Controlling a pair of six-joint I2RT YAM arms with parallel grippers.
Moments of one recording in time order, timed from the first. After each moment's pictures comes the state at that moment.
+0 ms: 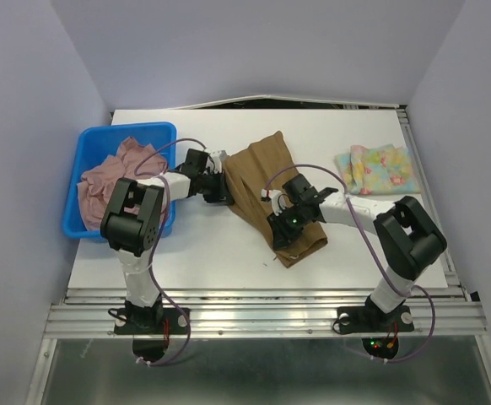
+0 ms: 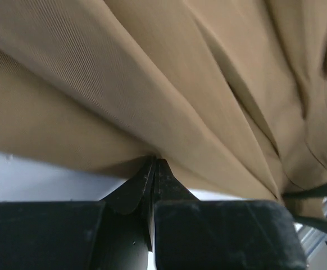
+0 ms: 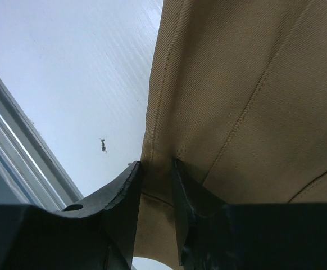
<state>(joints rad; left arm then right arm) -0.32 1.84 1.05 -0.11 0.49 -0.31 0.62 1.71 0.98 -0.44 -0.53 -0.06</state>
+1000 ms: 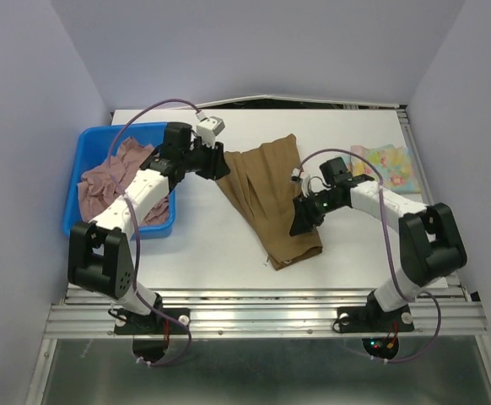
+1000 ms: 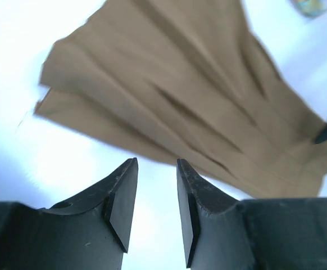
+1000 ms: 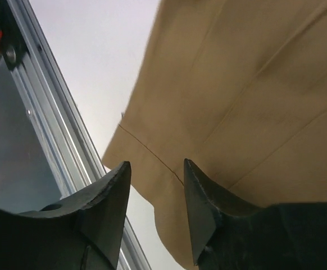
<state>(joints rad) -0.29 1.54 1.19 -0.31 0.43 -0.02 0.34 1.54 1.01 -0.55 -0.84 -0.22</state>
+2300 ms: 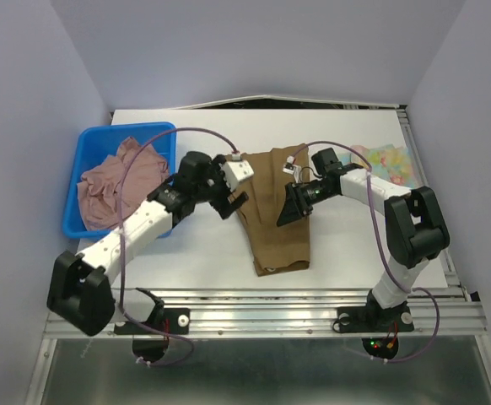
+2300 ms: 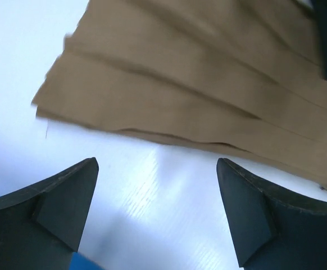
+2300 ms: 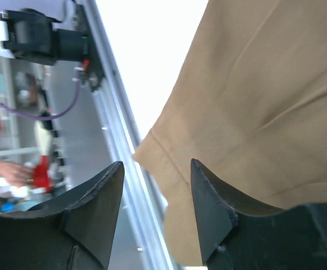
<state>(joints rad) -0.41 1.42 1.07 -0.31 0.34 0.39 0.35 1.77 1.13 -0.57 -1.09 -0.05</state>
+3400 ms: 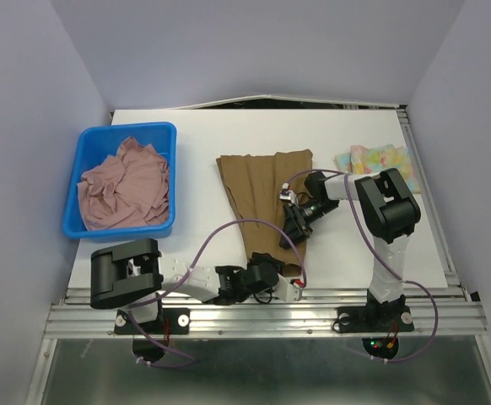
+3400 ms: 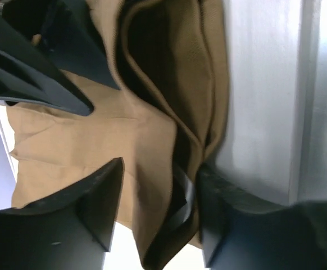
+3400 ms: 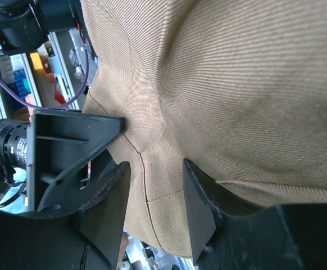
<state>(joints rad) -1.38 1.54 0.55 0.27 -0.42 0.71 0.35 2.06 1.14 -0.73 -1.07 -0.16</state>
